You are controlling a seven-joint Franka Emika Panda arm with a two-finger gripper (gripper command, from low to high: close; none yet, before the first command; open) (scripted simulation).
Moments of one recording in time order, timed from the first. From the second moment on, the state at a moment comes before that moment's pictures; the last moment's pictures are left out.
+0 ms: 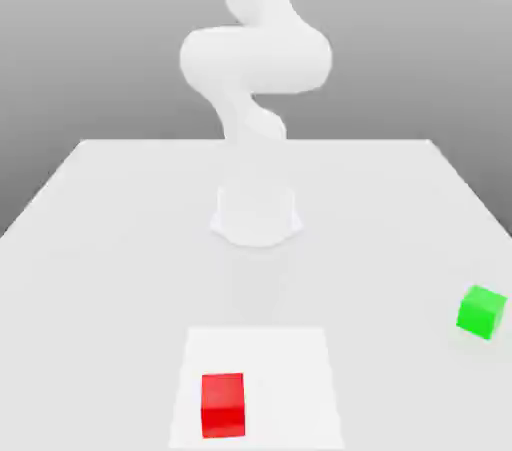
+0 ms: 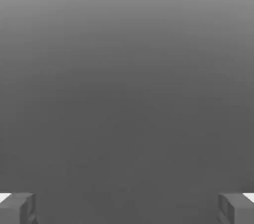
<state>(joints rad) 0.01 -0.71 -0.01 -2.32 0.01 2.34 0.78</state>
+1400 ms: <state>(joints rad) 0.02 0.18 -0.07 -2.53 0.03 2.71 0.59</state>
